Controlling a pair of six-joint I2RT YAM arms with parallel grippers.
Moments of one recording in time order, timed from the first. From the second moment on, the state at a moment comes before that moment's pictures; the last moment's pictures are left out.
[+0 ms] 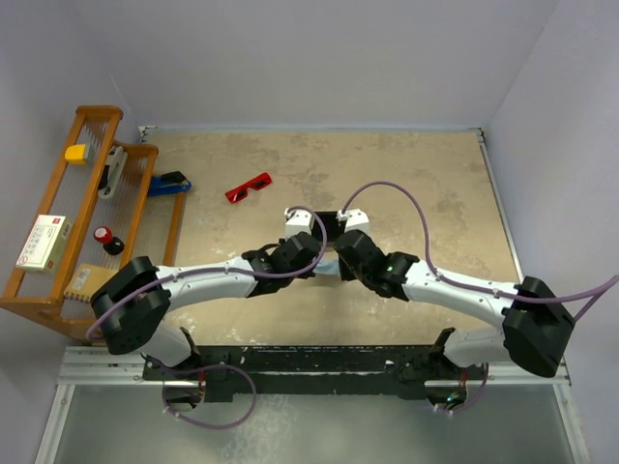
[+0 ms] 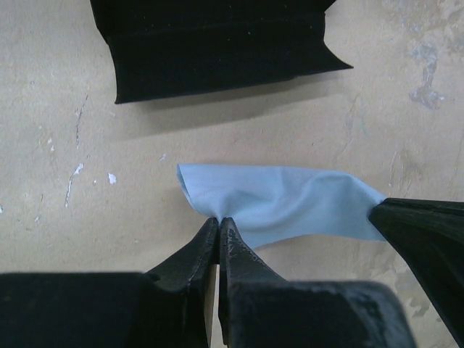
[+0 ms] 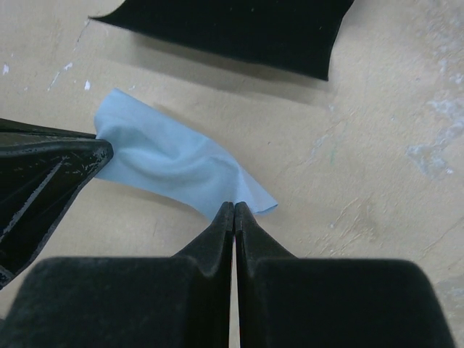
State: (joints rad) left arm -1.00 1.49 0.83 -0.12 -0.45 -0.72; right arm 0.94 1.29 0.75 -0.29 0.43 0.53
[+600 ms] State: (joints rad) left arm -0.82 1.61 1.03 -0.13 -0.36 -0.60; right arm 0.76 1.47 0.98 -0.26 0.34 0.40
